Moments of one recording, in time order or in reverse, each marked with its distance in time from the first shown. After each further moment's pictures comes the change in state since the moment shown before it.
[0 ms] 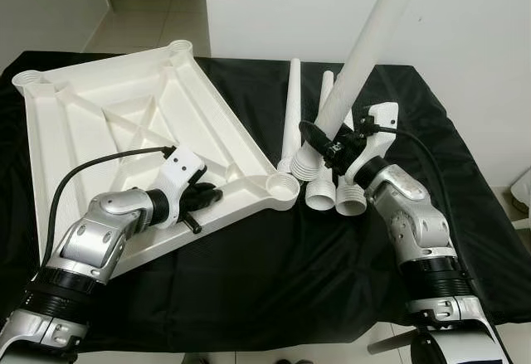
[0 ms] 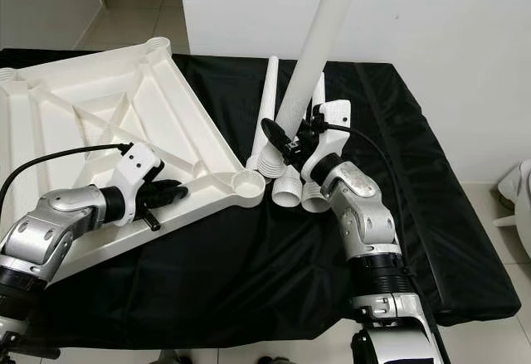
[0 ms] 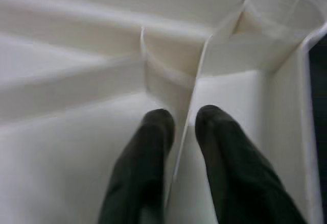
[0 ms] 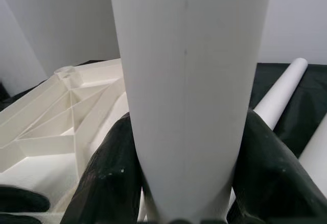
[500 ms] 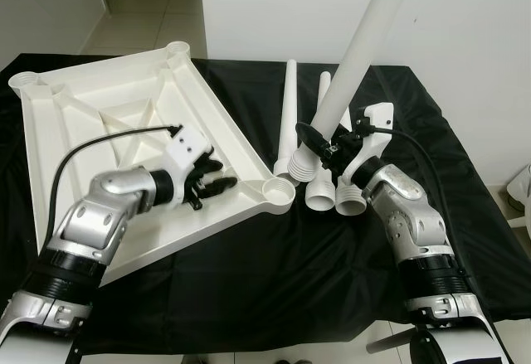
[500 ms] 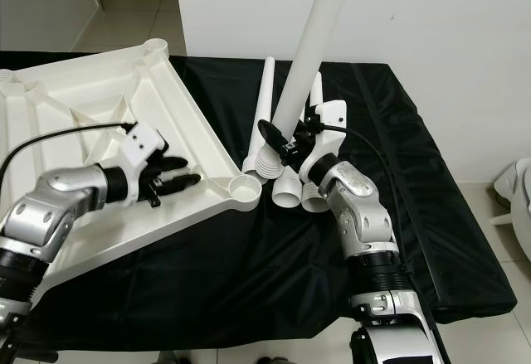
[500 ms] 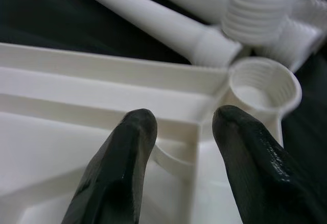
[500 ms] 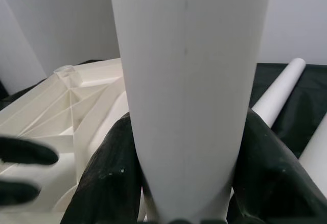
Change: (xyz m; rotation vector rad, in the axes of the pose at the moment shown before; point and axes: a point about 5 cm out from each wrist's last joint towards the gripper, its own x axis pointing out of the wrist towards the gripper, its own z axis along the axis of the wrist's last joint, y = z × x) left arm 0.000 0.019 0.034 0.037 -0.094 0.015; right arm 0.002 -0.002 -0.002 0.002 0.000 0.012
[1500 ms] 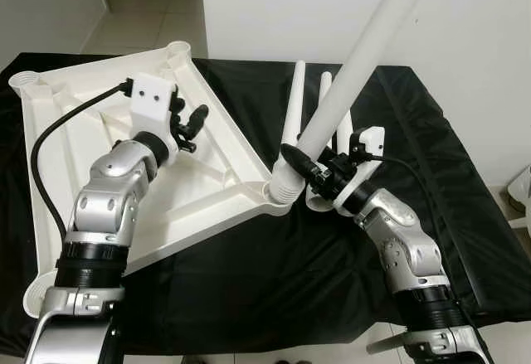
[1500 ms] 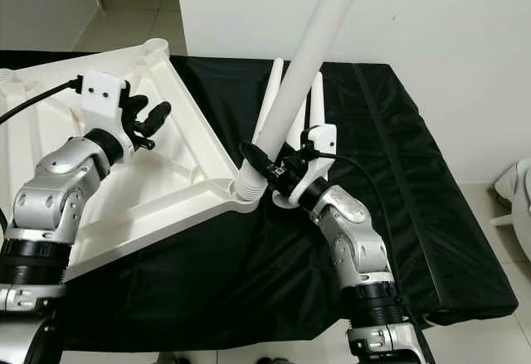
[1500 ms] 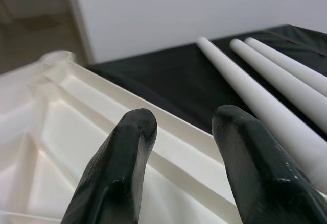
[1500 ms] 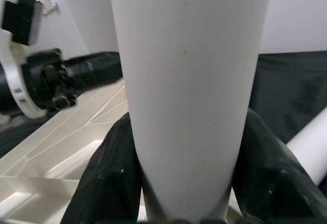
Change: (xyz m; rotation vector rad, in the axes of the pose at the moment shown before) left arm -0.004 0.016 0.022 -0.101 -0.243 0.508; right arm -0.020 0.033 -0.014 0.102 -0.027 0.170
